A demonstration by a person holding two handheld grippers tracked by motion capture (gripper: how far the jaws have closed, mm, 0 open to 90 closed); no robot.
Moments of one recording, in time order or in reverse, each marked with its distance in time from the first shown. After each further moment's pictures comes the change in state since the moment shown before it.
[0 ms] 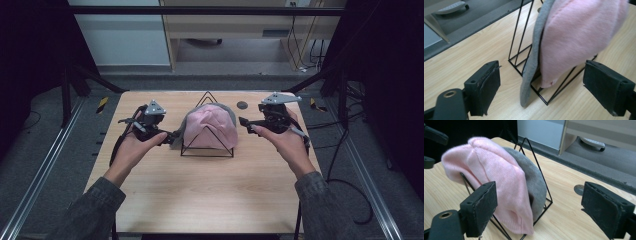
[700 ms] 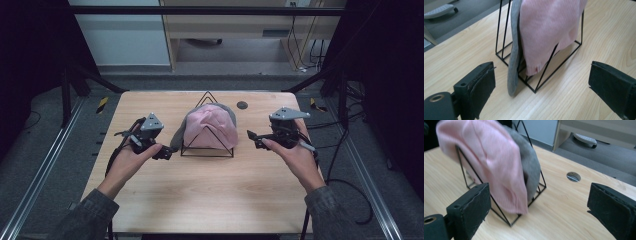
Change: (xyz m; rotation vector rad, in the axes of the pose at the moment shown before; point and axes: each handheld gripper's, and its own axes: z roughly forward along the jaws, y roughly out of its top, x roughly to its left) left arm -0.014 -0.031 -0.010 -0.006 -0.061 0.046; right arm 0.003 -0.036 -0.023 0.017 -0.053 -0.032
